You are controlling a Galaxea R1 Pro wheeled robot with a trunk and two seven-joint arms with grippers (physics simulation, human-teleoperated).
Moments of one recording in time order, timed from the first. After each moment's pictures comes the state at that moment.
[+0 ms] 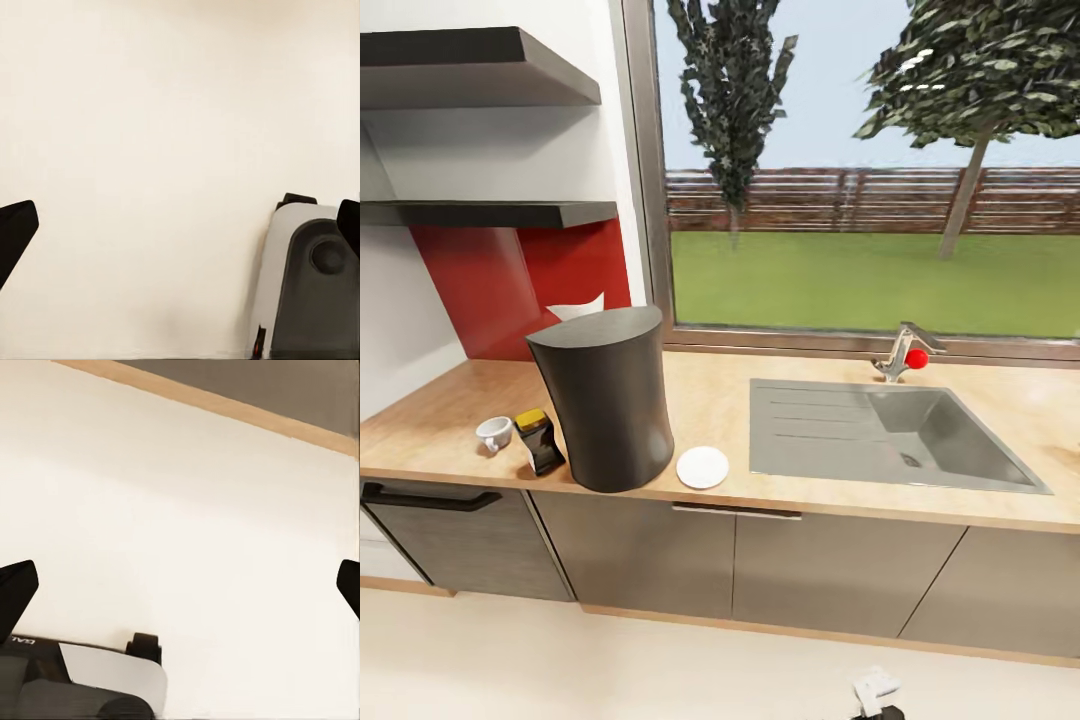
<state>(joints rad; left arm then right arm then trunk) 0.06 0.16 -0.19 -0.27 0.35 -0.40 0.15 -0.48 -0.04 0.36 -0.03 -0.16 -0.08 0.01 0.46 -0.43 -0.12</state>
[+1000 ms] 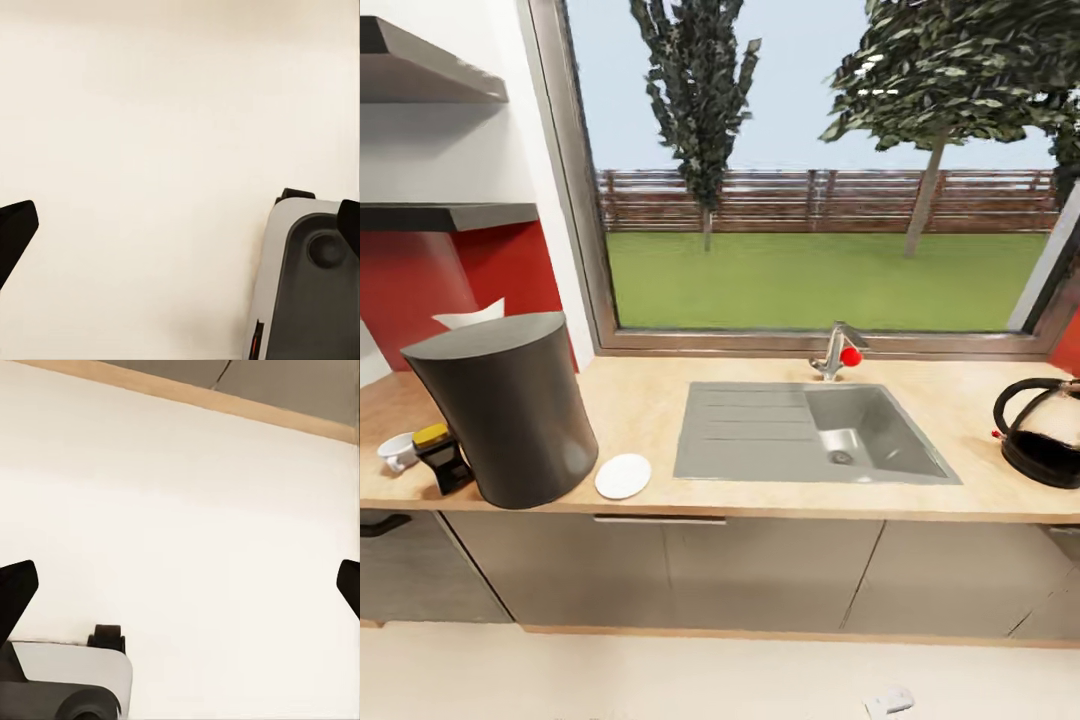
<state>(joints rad) 0.06 0.15 -0.20 -0.25 0.34 -0.41 0.16 -0.45 -0.03 0.36 -0.03 -0.17 -0.08 -0.15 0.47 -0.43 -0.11</state>
